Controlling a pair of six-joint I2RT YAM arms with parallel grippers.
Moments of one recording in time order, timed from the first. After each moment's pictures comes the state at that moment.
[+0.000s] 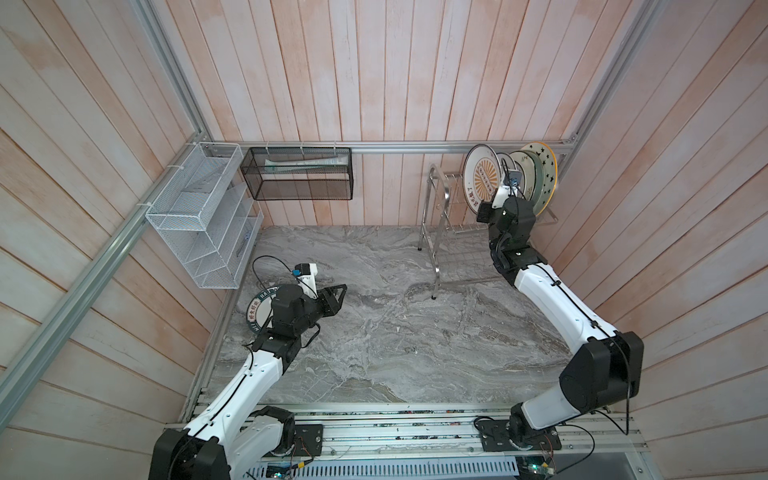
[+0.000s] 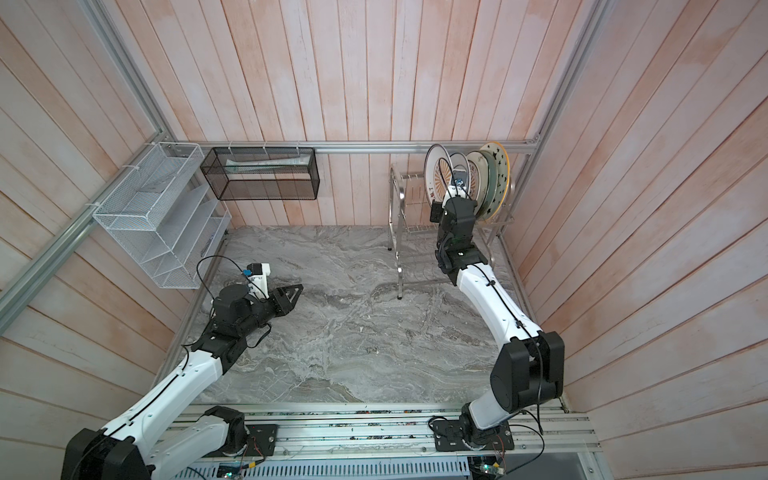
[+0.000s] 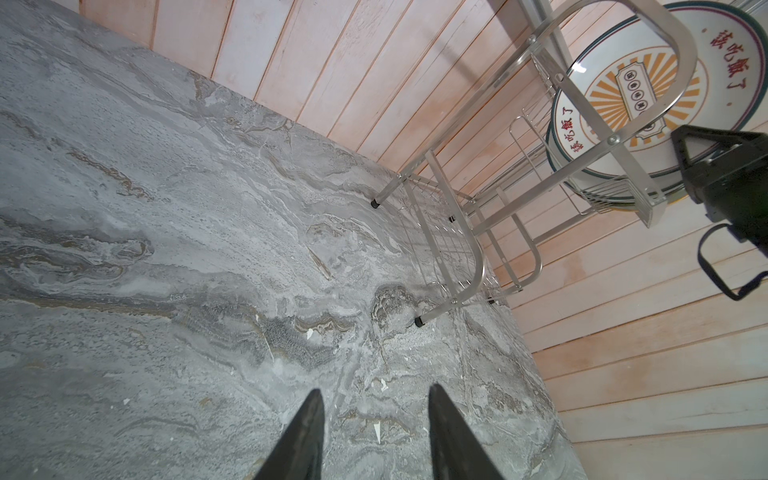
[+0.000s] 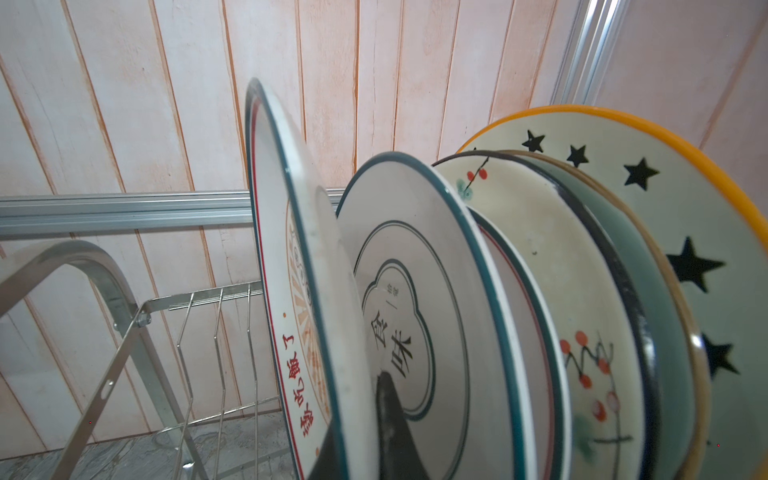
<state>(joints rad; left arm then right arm) -0.25 1.02 0.59 0.12 0.34 -0.59 0.28 1.55 1.39 0.21 0.44 -0.03</state>
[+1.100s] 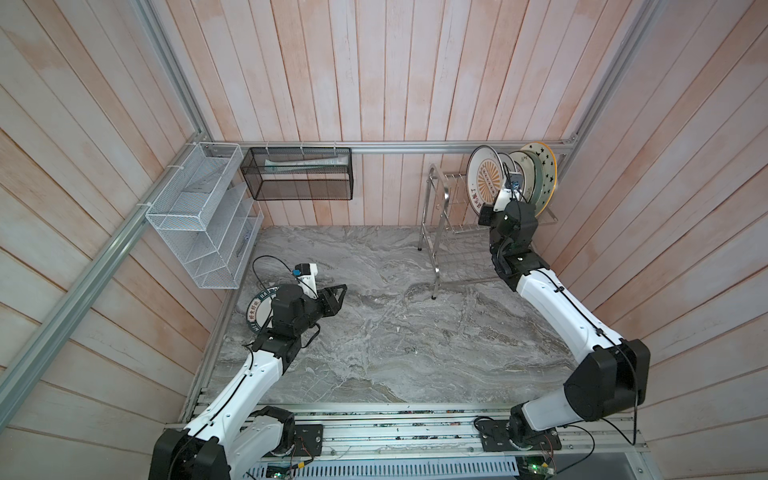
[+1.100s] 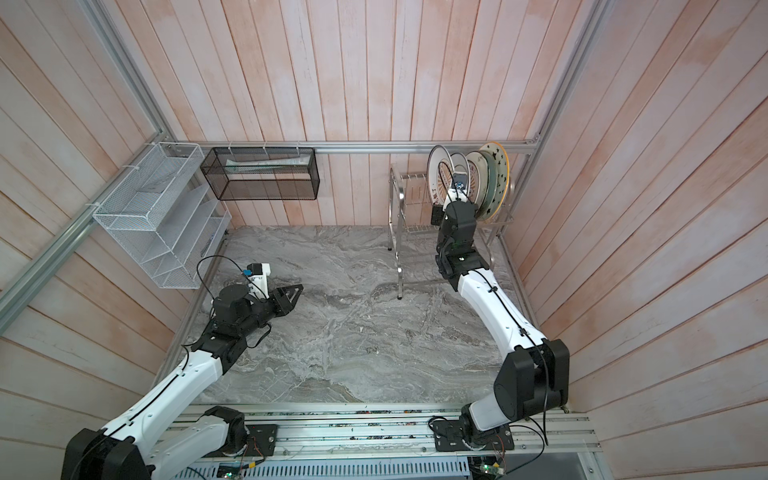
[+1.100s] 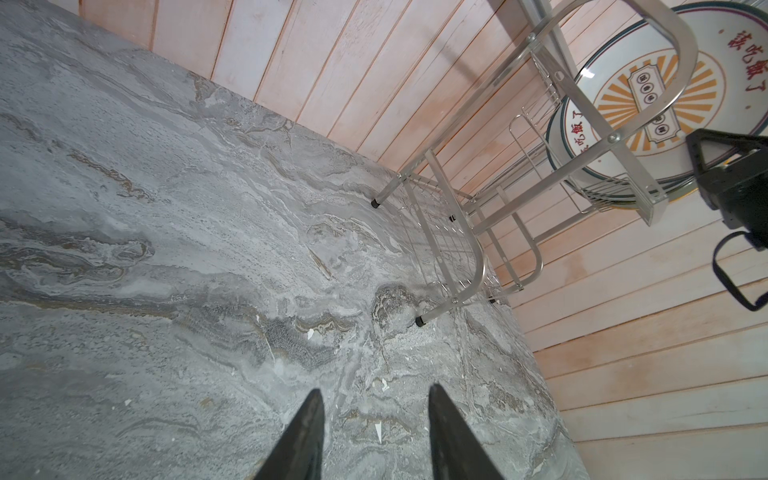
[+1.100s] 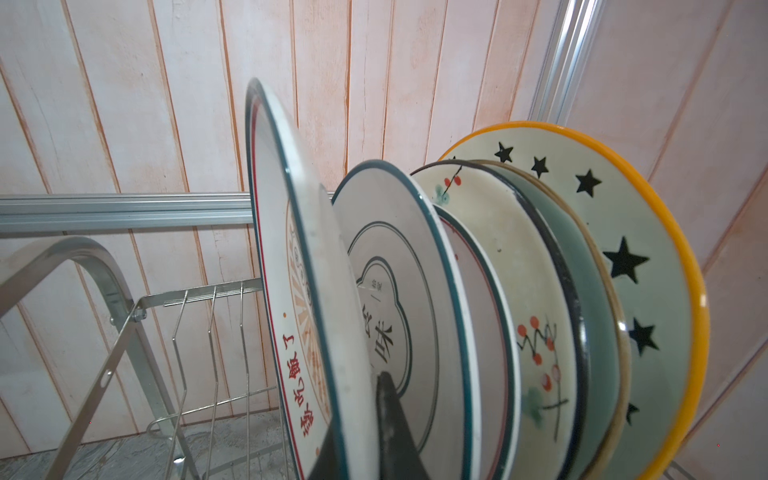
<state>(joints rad) -0.25 1.02 0.59 0.12 0.34 -0.59 0.30 1.50 1.35 0.22 0.48 -0.06</state>
